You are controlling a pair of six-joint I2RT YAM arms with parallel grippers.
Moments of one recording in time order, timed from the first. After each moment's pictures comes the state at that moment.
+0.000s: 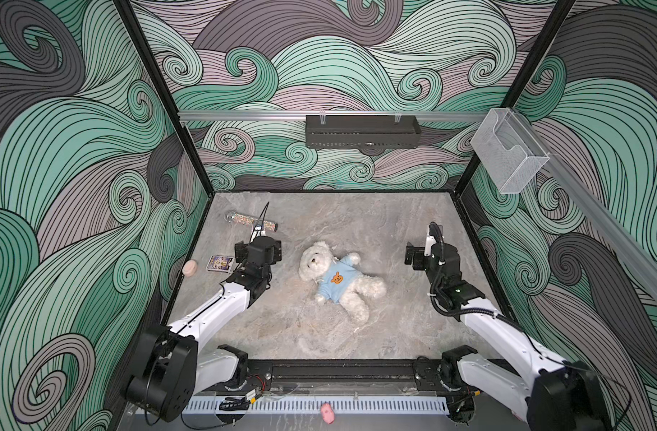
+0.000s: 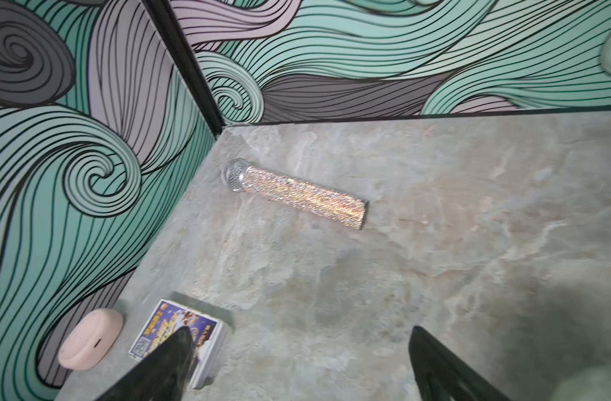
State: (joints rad) left arm -0.30 1.22 0.59 0.13 -0.60 -0.08; right arm 0.26 1.09 0.52 0.11 0.37 0.04
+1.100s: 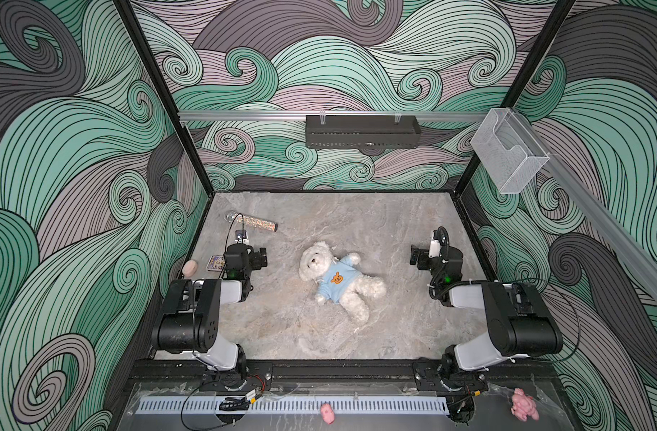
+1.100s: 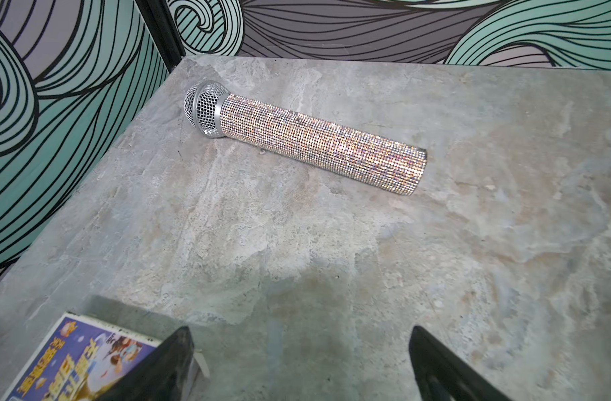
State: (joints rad) left arm 0.03 1.55 0.45 0.59 -0.13 -0.03; right arm 0.00 1.54 0.40 0.73 0.02 -0.02
